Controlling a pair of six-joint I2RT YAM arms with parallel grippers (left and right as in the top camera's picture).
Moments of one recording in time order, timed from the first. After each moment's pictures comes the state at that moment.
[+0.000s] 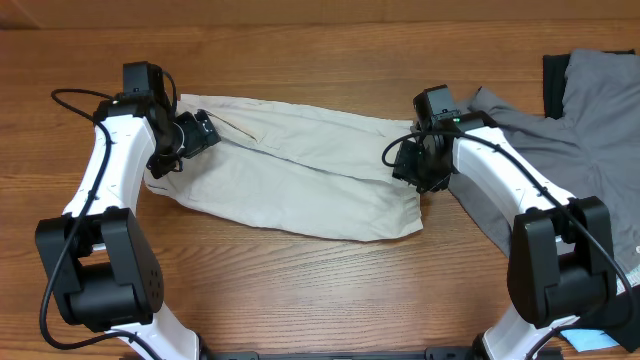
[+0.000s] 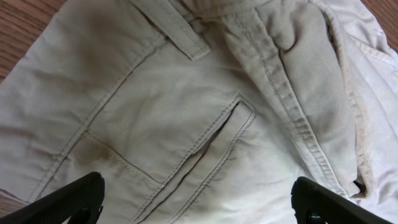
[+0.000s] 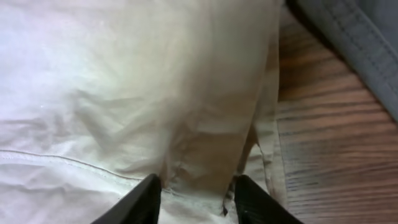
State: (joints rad) left arm 0.12 1.86 1.42 -0.86 0.13 -0.43; right arm 0.24 1.85 1.28 -0.83 -0.17 0.55
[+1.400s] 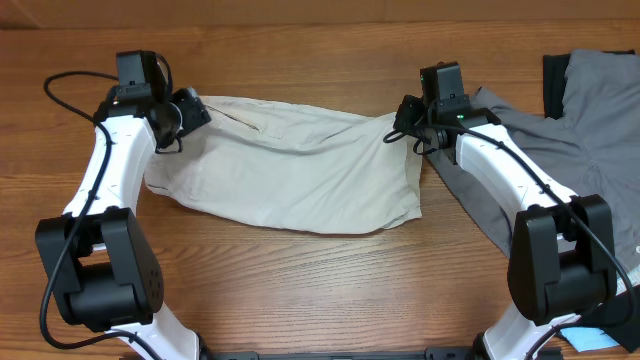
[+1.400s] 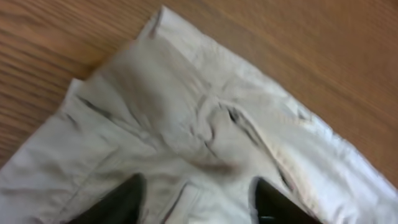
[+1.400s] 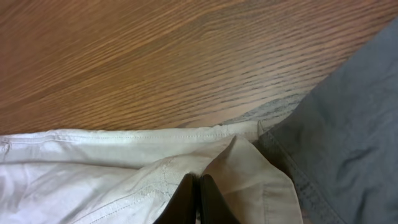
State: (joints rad) left arm 0.12 1.86 1.41 -0.61 0.16 -0.43; right arm 0.22 1.86 1.29 -0.37 -0.03 0.54
